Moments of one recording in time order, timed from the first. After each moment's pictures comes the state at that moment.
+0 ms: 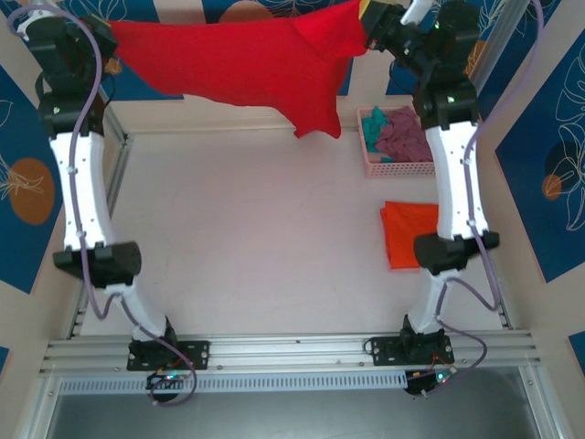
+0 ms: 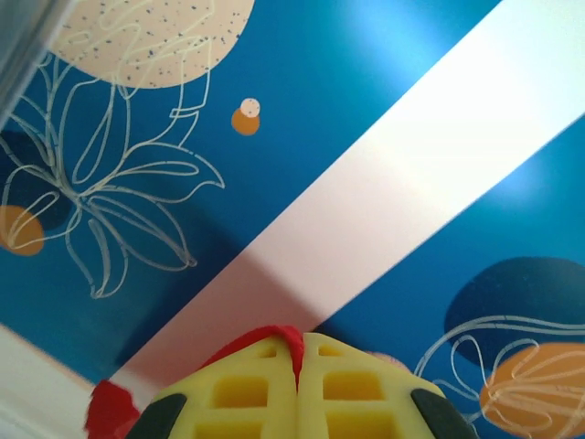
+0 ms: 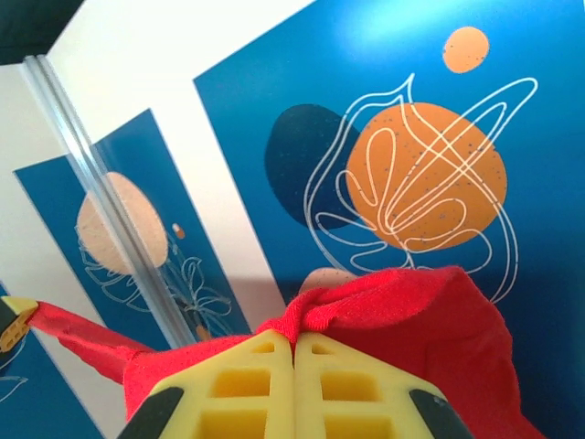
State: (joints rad) left arm 0.13 1.78 2.36 -0.54 0.05 -0.77; right arm 0.18 1.87 2.51 -0.46 -0.40 0.43
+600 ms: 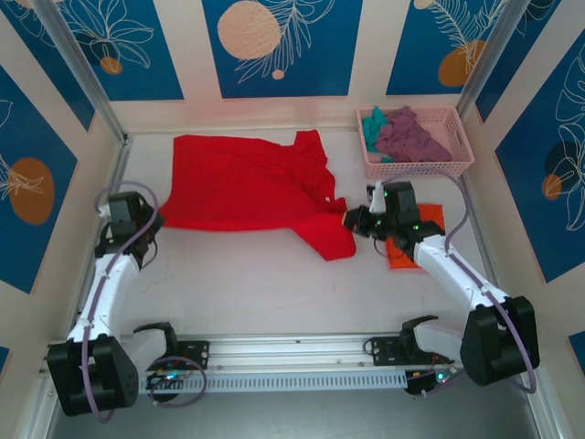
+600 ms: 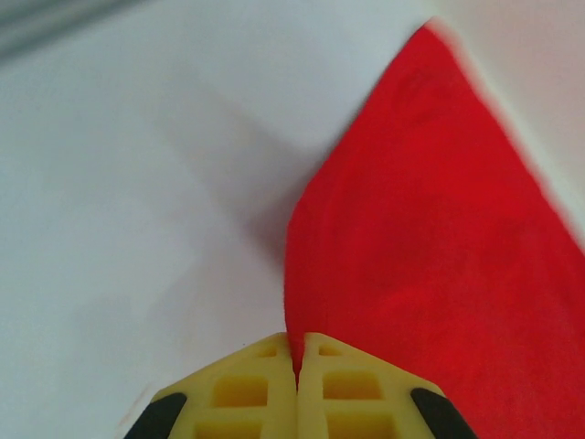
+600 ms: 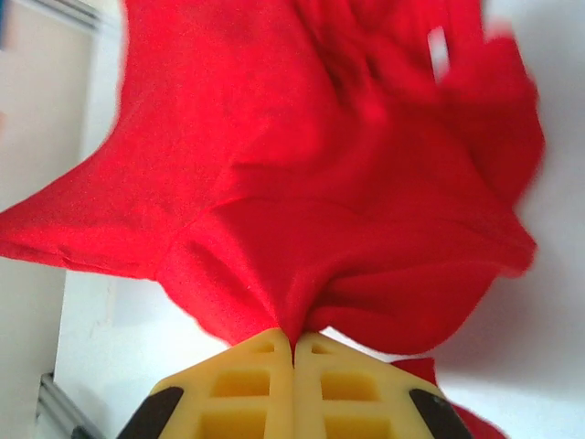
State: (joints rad) left arm 0.14 1.02 0.71 -0.43 -0.07 -0.75; right arm 0.27 1.16 0.72 -0.34 -0.46 0.62
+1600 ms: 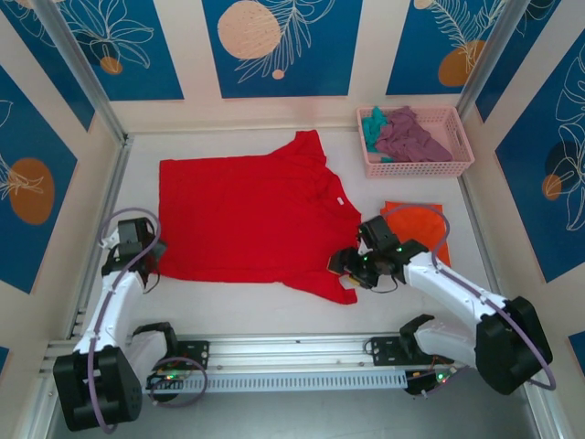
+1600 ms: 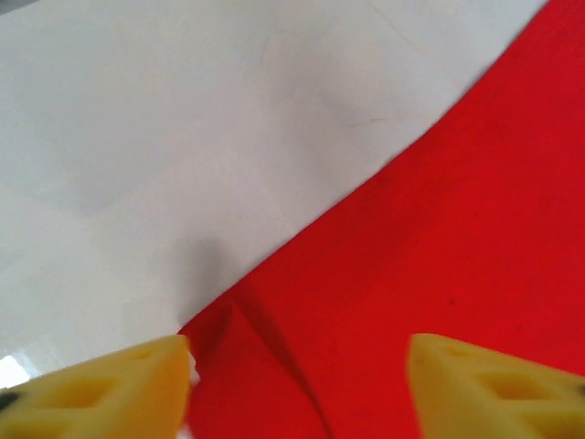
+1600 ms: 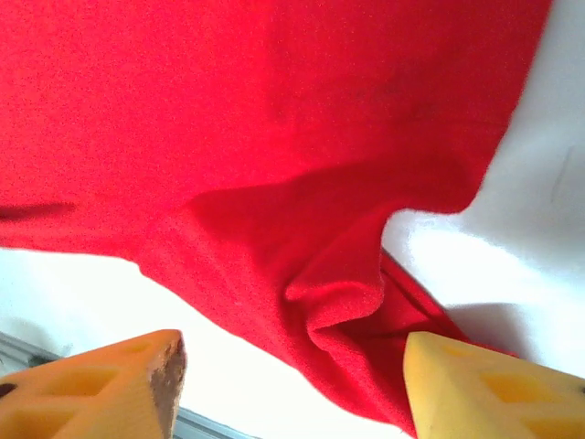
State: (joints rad) left arm 0.16 0.93 0.54 -0.53 -0.22 -0.79; right arm 0.50 1.08 0.61 -0.63 -0.33 0.87
